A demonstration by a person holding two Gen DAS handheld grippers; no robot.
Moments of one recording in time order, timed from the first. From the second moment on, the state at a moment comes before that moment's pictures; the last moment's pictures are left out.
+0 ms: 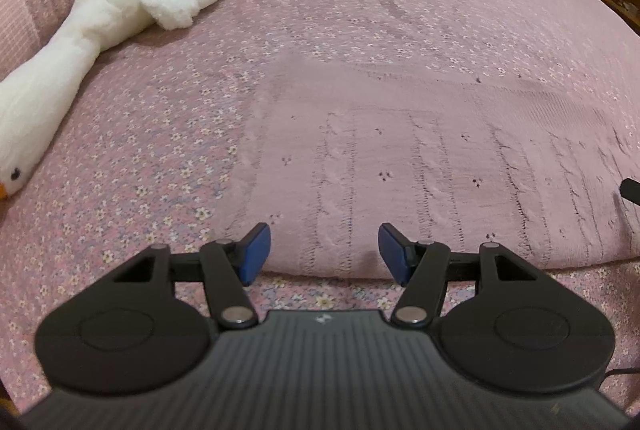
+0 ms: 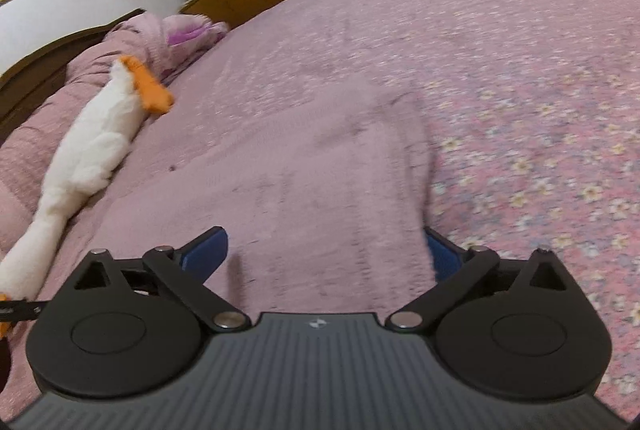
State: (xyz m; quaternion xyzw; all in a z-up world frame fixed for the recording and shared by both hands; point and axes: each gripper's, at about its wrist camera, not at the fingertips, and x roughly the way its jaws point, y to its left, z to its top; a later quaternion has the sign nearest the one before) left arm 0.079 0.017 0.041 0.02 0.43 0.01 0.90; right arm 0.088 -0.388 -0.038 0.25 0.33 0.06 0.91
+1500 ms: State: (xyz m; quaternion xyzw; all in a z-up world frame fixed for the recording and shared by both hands) left arm 0.082 0.024 0.038 0.04 0.45 0.03 0.89; right arm 0.084 -0.397 -0.042 0.29 0.29 0.03 0.91
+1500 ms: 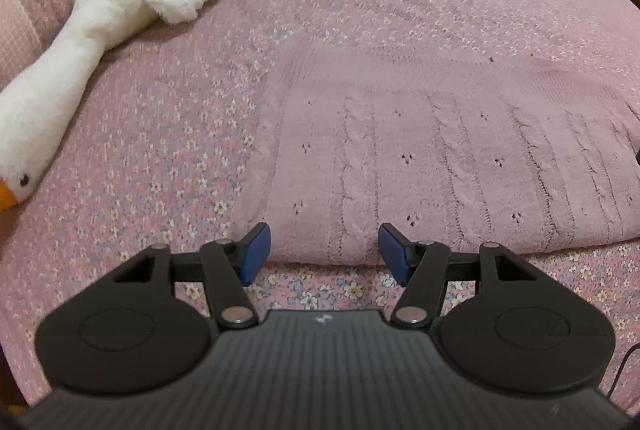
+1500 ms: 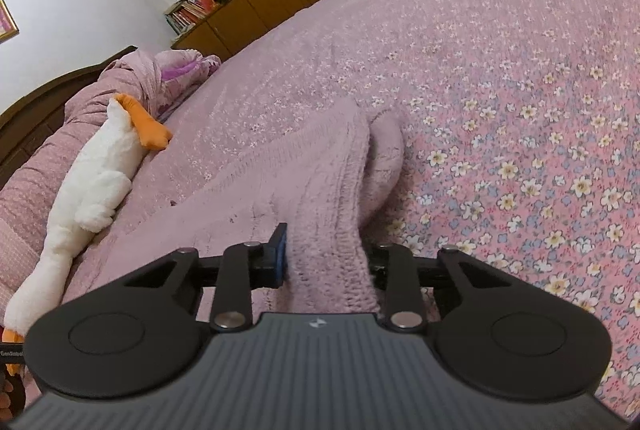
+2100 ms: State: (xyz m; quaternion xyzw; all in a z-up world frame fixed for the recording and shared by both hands) left arm 0.077 0.021 0.054 0.05 0.43 0.04 0.90; right arm 0.080 -0.410 -0.046 0.35 0.28 0.04 0.89
